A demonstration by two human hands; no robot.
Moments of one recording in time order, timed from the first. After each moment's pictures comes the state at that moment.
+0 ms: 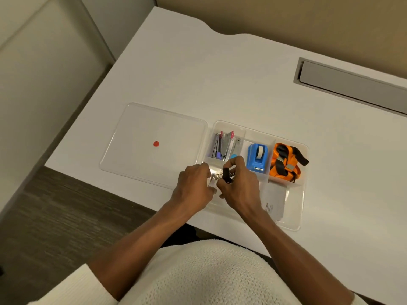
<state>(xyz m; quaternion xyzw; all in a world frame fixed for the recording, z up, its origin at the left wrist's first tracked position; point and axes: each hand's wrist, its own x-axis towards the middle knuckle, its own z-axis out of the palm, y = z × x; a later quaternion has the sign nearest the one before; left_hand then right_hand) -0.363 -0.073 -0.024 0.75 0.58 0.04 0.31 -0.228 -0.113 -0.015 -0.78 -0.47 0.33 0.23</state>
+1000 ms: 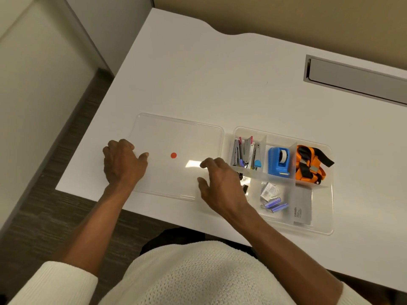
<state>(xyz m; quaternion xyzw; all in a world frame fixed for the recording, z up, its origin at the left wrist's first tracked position) -0.548 0.070 -0.041 0.62 0.76 0.06 0.18 -0.332 -0.056 -0.008 -0.73 -0.62 0.25 0.14</state>
